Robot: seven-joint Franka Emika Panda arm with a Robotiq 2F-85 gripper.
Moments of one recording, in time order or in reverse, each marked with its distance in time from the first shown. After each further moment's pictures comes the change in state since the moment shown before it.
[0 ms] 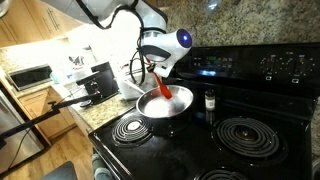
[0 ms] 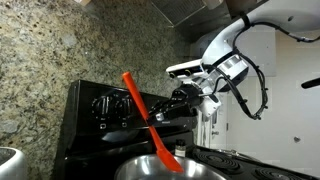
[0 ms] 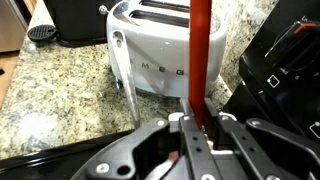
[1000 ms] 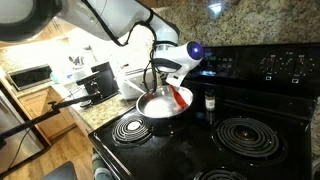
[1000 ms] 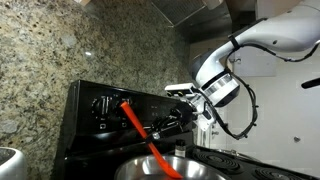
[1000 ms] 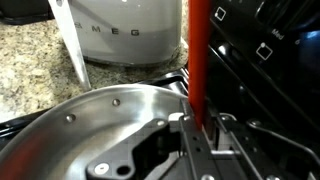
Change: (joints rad) arm -0.011 0.152 -0.036 0.125 0.014 0.103 0.017
